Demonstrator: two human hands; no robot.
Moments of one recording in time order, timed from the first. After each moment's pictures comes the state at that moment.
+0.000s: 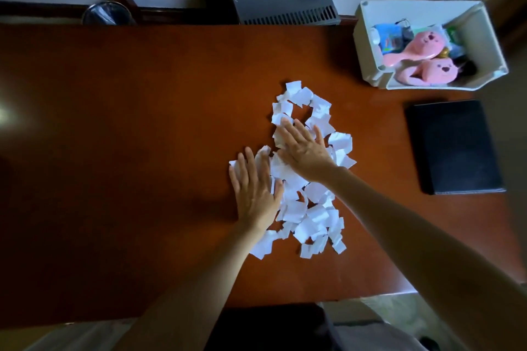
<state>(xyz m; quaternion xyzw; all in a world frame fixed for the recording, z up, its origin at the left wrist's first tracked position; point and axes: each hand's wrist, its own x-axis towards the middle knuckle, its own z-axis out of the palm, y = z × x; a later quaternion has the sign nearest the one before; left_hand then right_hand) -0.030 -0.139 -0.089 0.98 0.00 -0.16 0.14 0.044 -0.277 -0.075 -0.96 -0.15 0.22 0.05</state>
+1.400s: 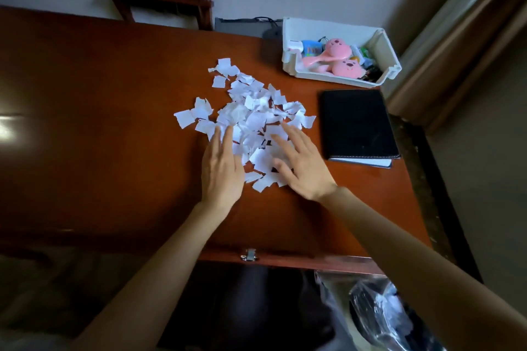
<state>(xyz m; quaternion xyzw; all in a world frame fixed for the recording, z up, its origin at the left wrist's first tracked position) -0.130 -0.310 -0.083 0.93 0.08 0.09 0.33 -0.095 -0.479 -0.087 -0.95 -0.26 -0.02 0.17</state>
